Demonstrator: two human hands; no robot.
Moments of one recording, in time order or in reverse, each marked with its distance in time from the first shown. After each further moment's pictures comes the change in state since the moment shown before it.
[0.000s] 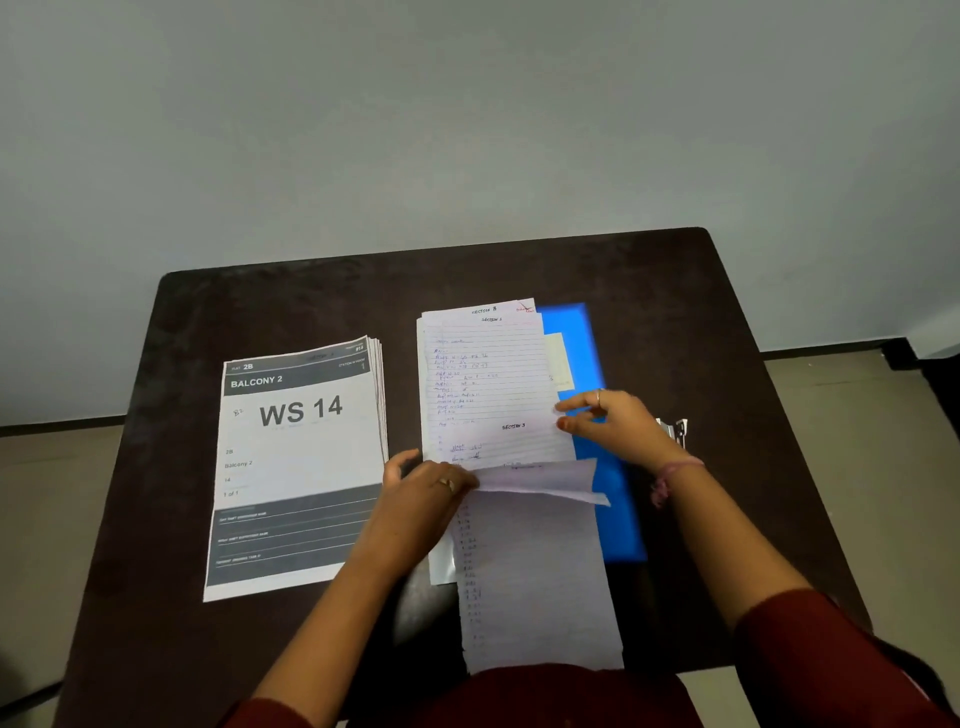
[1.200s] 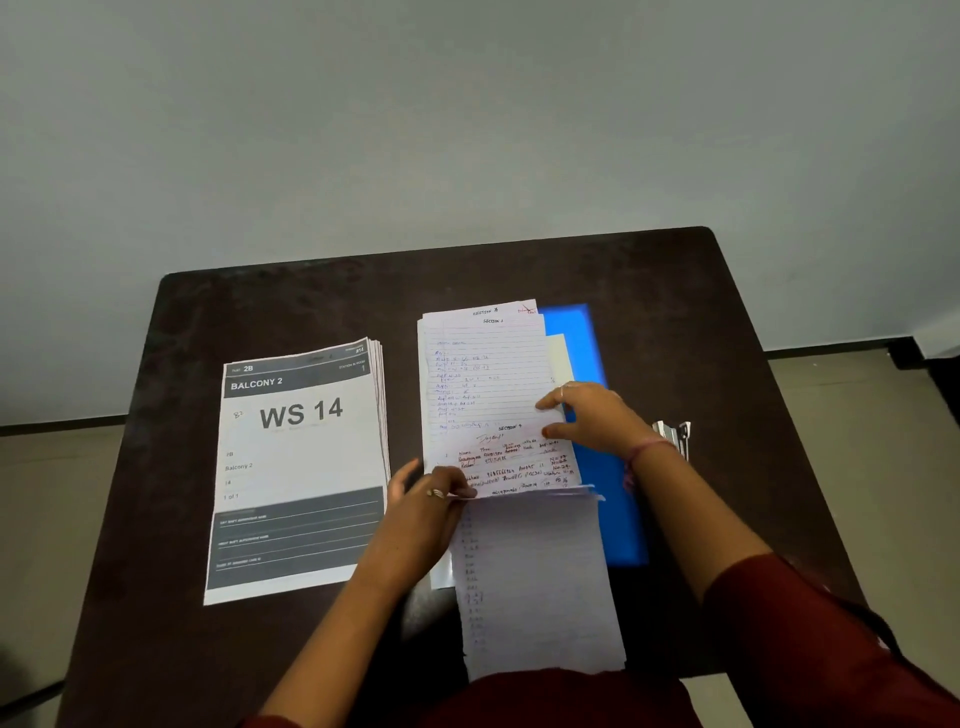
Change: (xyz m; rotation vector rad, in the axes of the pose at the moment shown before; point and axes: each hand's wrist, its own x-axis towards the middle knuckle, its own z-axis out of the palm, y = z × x) left_hand -0.013 0.003 0.020 -0.210 0.059 -0.187; right_hand 0.028 -0.017 0.011 -0.490 -0.112 -0.108
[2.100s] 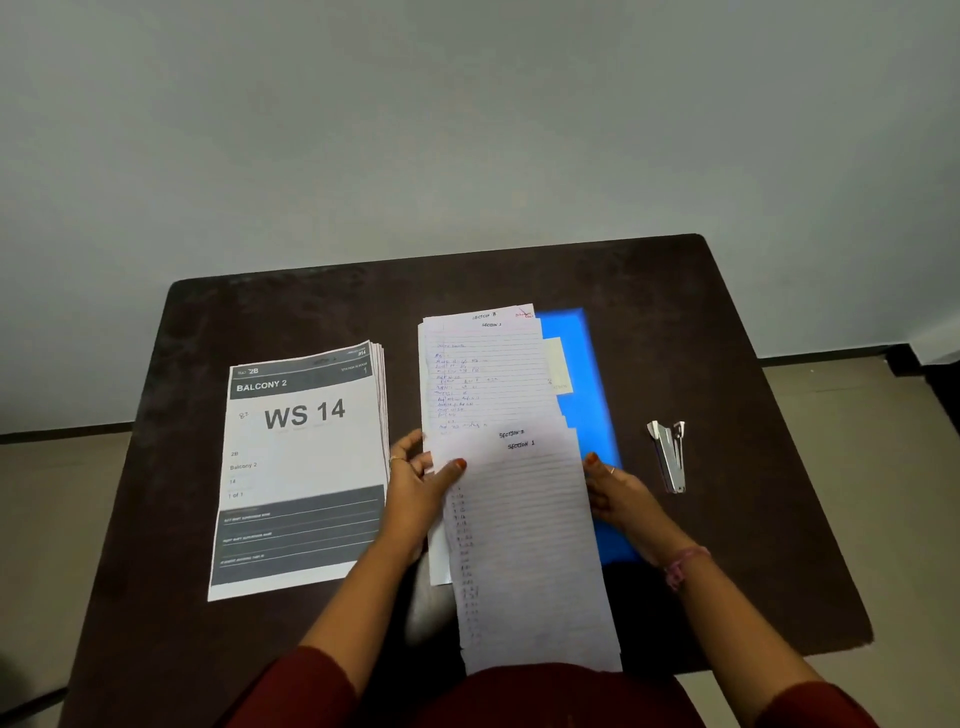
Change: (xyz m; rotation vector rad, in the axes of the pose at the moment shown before) left_hand 0.024 0.006 0.003 -1.079 0.106 -0.619; right_hand -0.086 0.013 0.066 1.292 0.061 0.322
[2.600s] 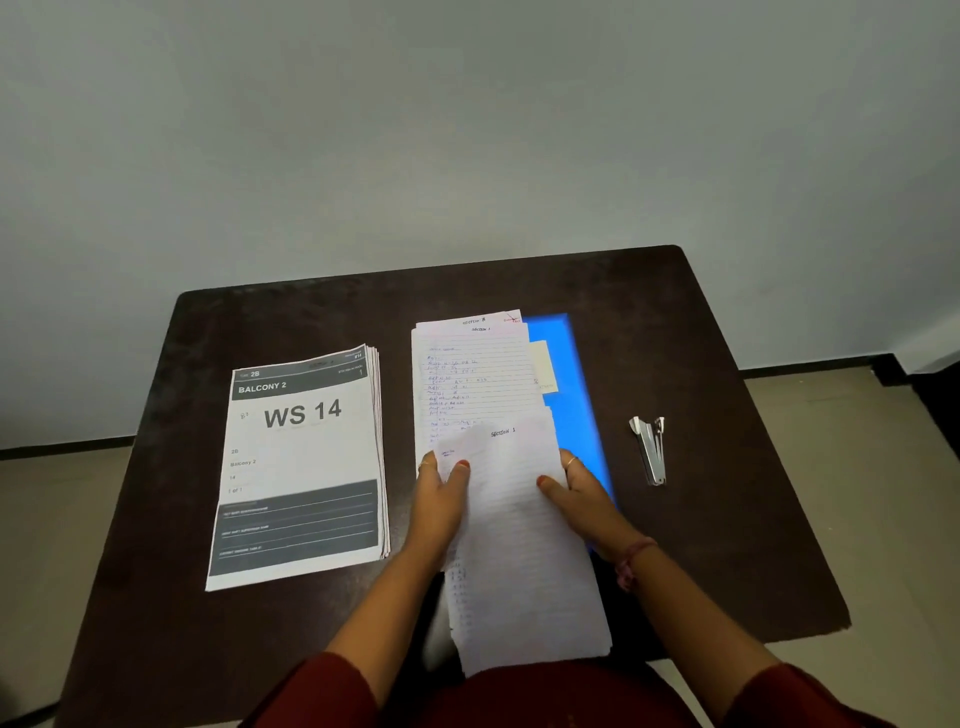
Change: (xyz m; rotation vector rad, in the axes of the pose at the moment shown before) left_hand -0.042 -0.002 0.039 0.133 0.070 0.086; right_hand -0.010 0.006 0.030 -0.326 0.069 -0.192
